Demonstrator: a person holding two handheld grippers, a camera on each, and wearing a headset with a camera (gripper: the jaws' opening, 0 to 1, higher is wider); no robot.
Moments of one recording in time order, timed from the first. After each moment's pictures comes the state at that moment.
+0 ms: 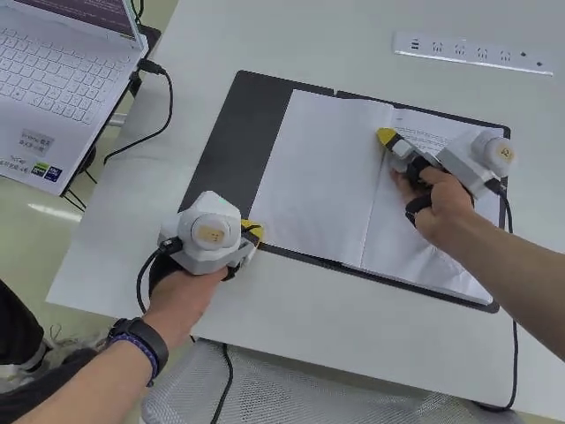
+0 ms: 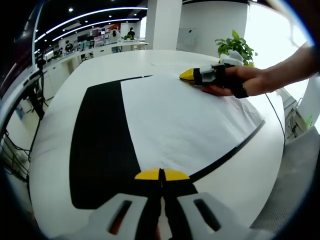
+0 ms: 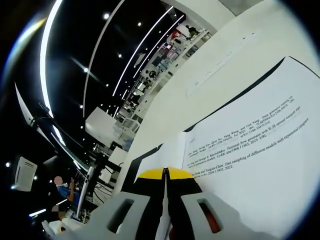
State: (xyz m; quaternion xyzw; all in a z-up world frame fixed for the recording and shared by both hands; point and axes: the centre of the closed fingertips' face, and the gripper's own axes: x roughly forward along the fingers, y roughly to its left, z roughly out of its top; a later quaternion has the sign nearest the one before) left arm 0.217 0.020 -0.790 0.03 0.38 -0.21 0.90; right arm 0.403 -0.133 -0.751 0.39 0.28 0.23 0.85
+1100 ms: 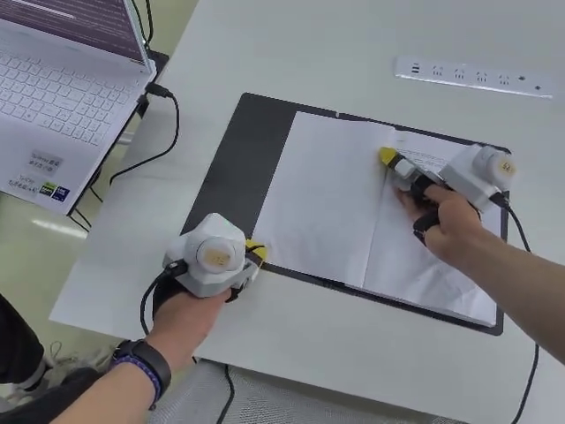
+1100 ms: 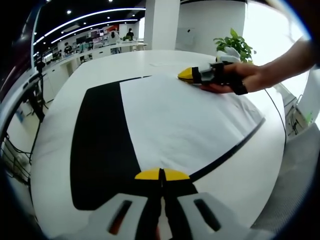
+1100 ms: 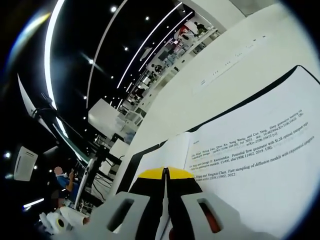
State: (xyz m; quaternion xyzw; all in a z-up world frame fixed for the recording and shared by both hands) left arm 0.216 0.020 -0.790 0.04 0.37 -0.22 0.90; right arm 0.394 -0.129 -0.752 0.36 0.29 0.26 0.85
